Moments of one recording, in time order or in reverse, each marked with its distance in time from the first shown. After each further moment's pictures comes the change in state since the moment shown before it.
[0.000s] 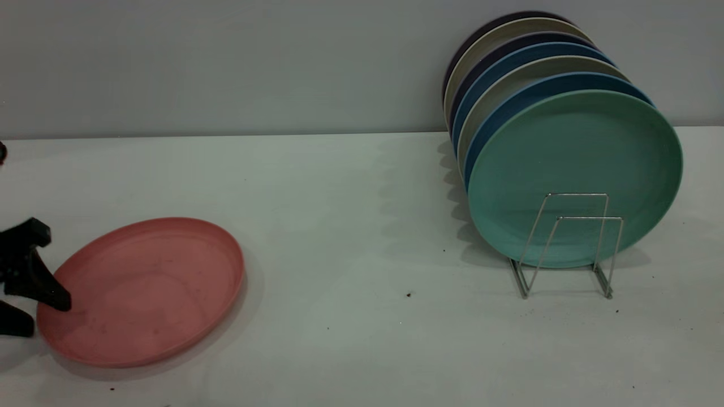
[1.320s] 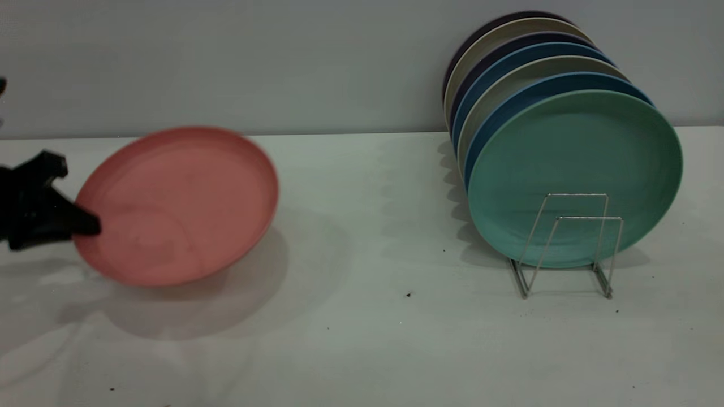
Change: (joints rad) left arm -0.028 -0.053 -0.011 -0.475 0.233 0.569; right arm 0.000 0.098 0.000 0.366 0.002 -0.212
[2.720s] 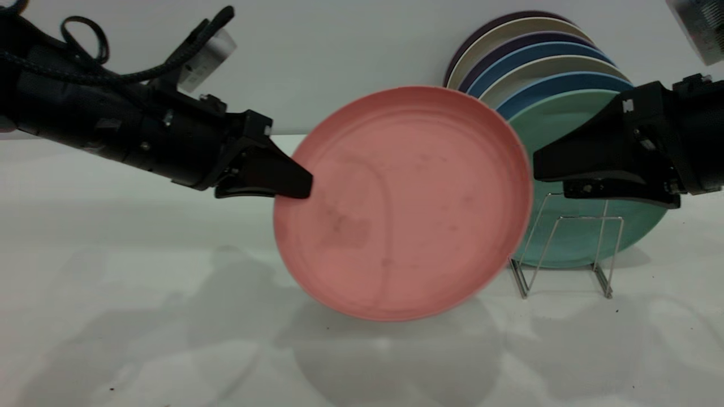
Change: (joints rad) left arm -0.514 -0.071 -0.099 0.042 0.065 0.024; right arm 0.000 0.875 -0.117 0.908 0.060 -0.957
